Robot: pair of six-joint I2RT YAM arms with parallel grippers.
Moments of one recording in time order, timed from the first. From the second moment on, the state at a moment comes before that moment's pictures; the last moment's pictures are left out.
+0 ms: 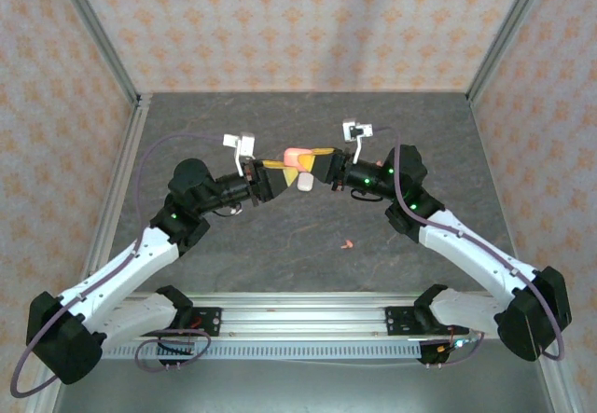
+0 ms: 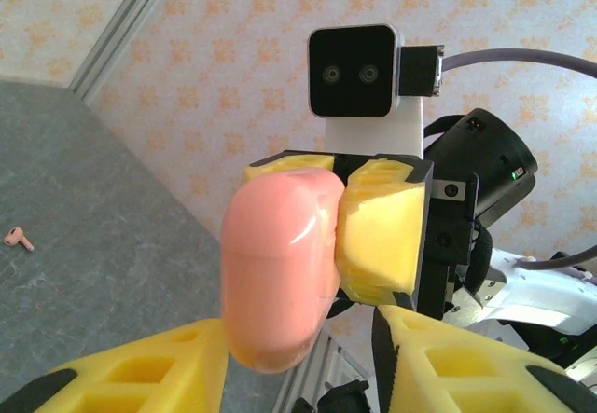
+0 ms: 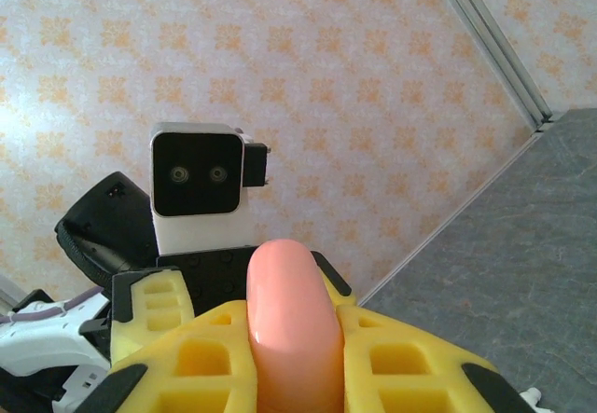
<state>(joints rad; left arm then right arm) -0.54 1.00 0.76 0.33 0.61 -0.78 0.62 1.12 0.85 0.41 -0.63 0.75</state>
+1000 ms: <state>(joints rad) -0.54 0.99 0.76 0.32 0.57 -0.78 0.62 1.14 0.82 0.49 -0.69 0.80</state>
